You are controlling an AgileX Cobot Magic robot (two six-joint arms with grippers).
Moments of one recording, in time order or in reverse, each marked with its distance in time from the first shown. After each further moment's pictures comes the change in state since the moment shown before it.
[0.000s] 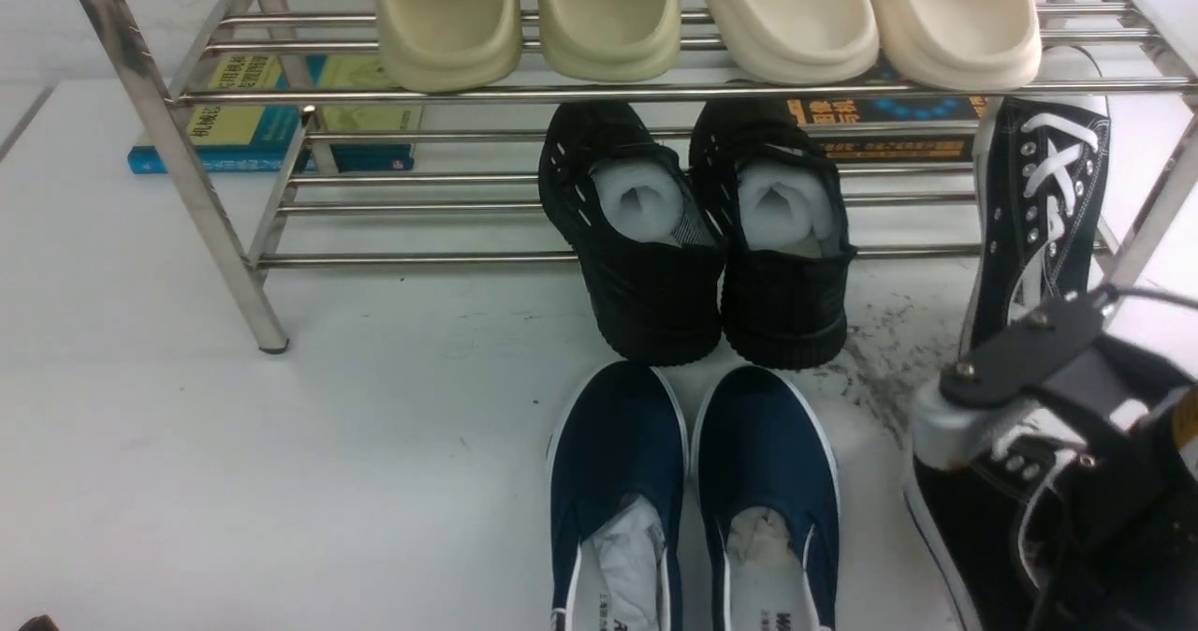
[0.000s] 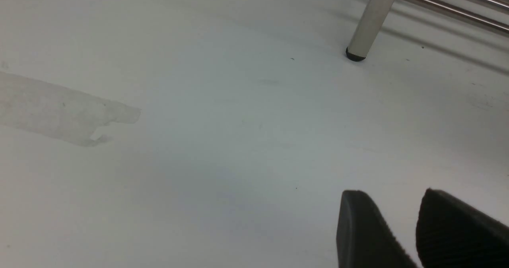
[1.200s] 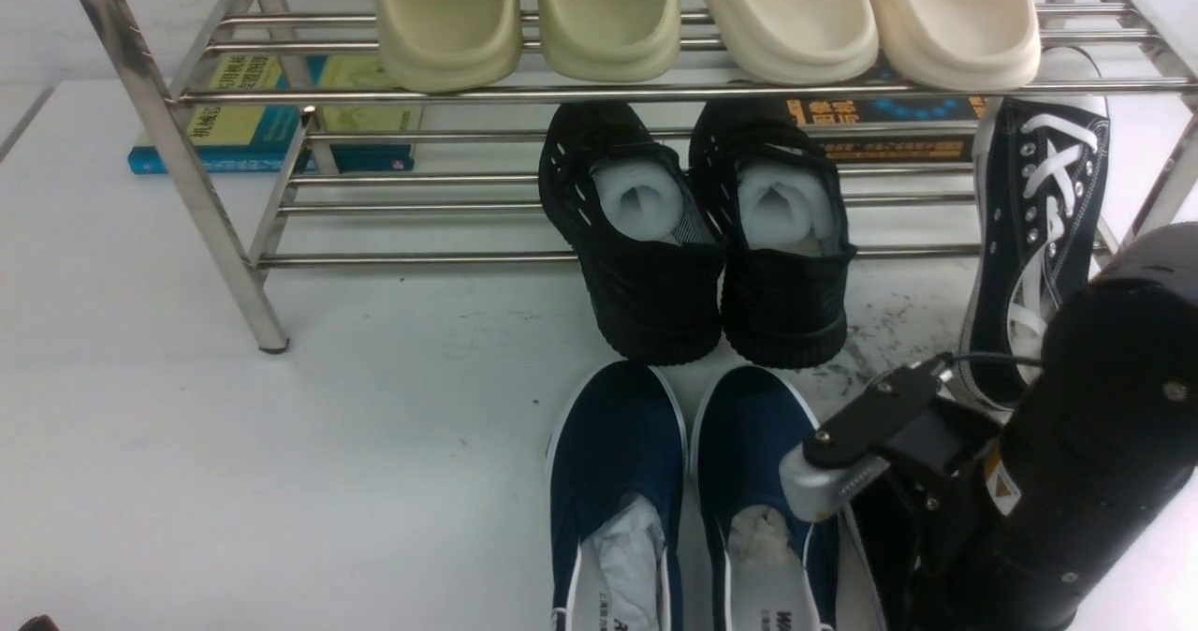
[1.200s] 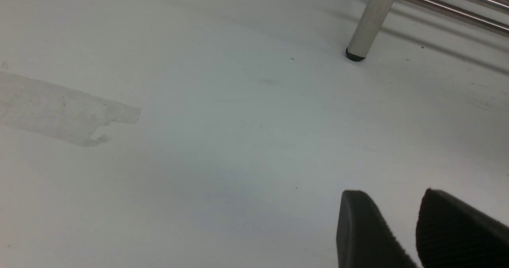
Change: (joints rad) right arm 0.008 0.230 0.034 0.061 -0.196 -0.114; left arm 0.000 0.000 0.000 0.000 0.001 0.000
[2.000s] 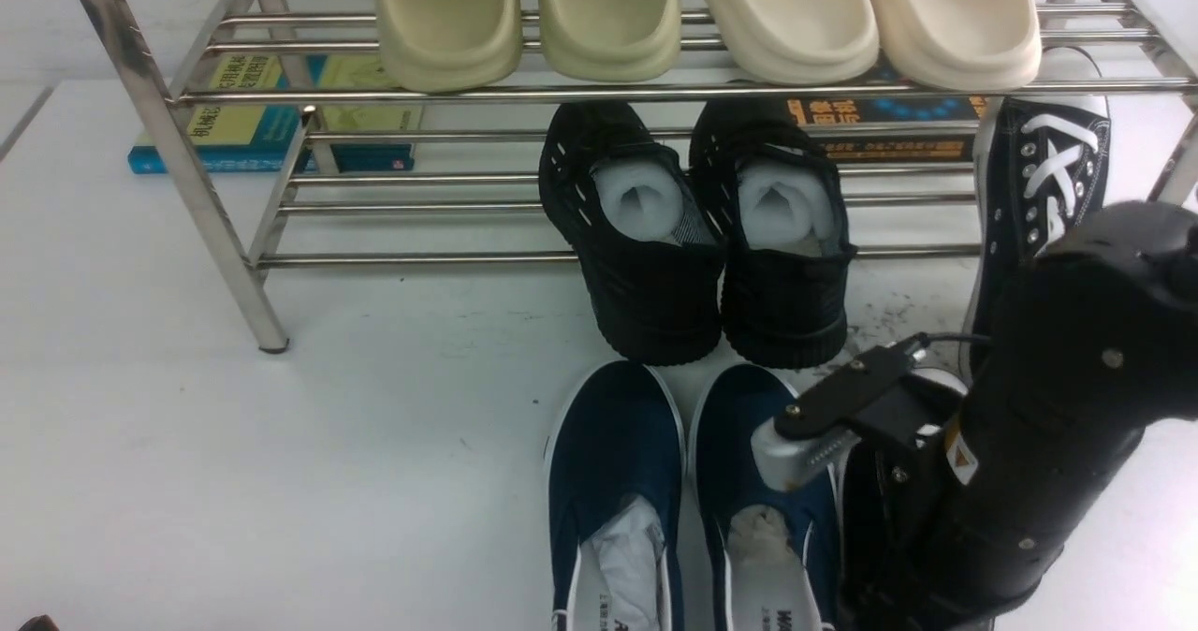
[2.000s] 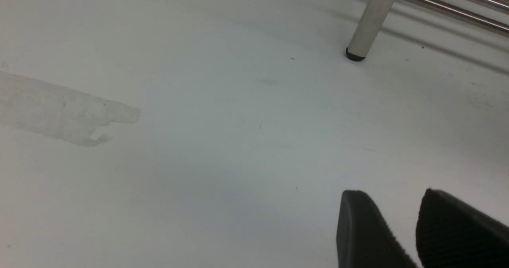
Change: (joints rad) right arm 0.001 0.053 -0.083 -0.008 0.041 0.020; left arm 0.000 0.000 0.000 0.000 0.000 0.000
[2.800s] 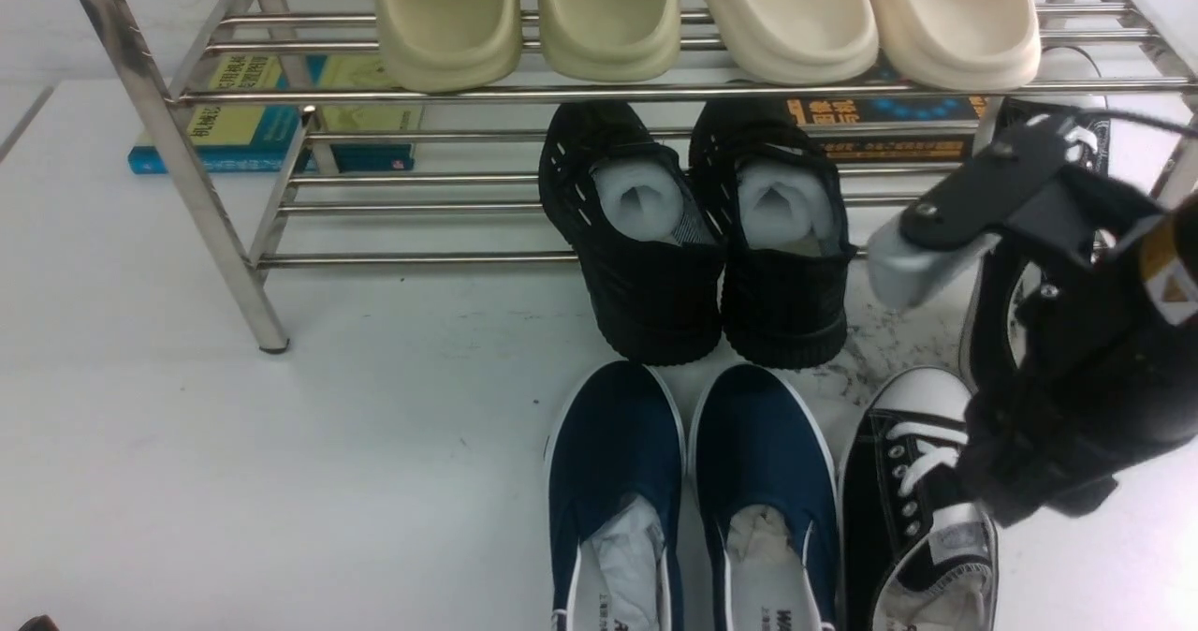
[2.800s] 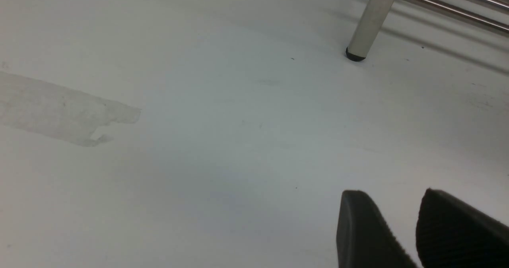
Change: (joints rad) right arm -0.001 -0.228 -0.174 -0.223 0.141 0.072; left arm 0.000 0.000 0.000 0.000 0.000 0.000
